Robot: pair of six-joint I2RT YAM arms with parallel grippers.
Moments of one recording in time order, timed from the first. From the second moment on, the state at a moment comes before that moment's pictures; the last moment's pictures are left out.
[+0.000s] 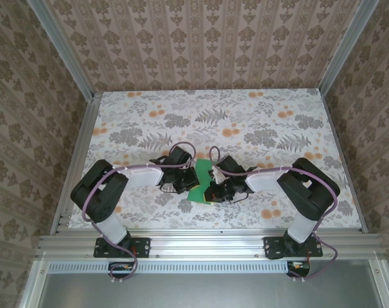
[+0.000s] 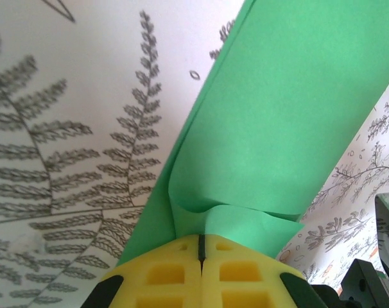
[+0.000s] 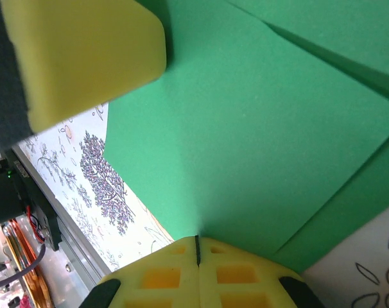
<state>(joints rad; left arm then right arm) -0.74 1.67 0.79 -0.19 0.35 -1.09 0.69 1.71 0.71 -0.07 -0.59 0.70</state>
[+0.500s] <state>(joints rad) -0.61 1.67 0.81 -0.21 0.34 -1.04 0.69 1.71 0.71 -0.08 -0.59 0.70</state>
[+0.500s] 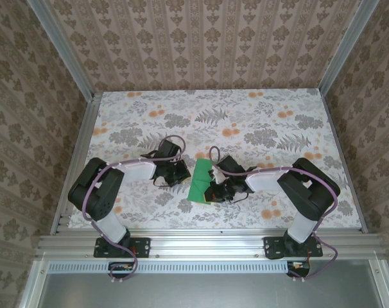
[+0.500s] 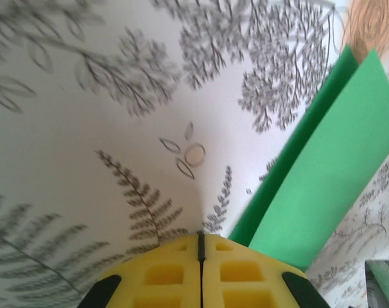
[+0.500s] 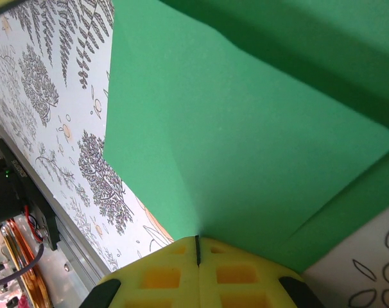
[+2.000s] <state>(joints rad) -0.73 1.73 0.87 -0.23 0.29 -0.99 0.69 1.73 0.93 -0.27 -0.56 0.69</state>
